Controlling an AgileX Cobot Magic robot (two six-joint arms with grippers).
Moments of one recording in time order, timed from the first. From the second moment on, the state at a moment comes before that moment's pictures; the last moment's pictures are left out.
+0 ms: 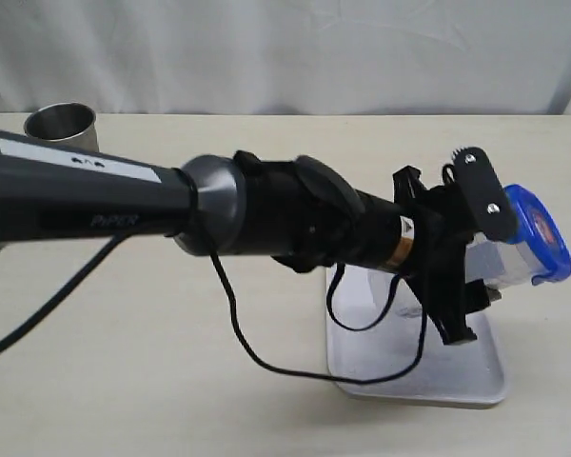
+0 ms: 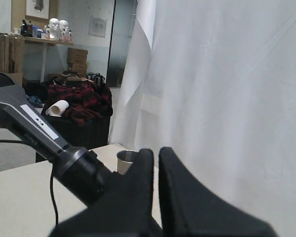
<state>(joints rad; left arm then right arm) -0.82 2.12 -1.45 1.72 -0.22 -1.25 0.84 0.25 -0.72 -0.15 0.48 -0.04</state>
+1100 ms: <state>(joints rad) -0.54 2.42 -1.46 1.02 -1.18 -0.63 1.18 0.75 -0.73 -1.03 1.02 0.77</state>
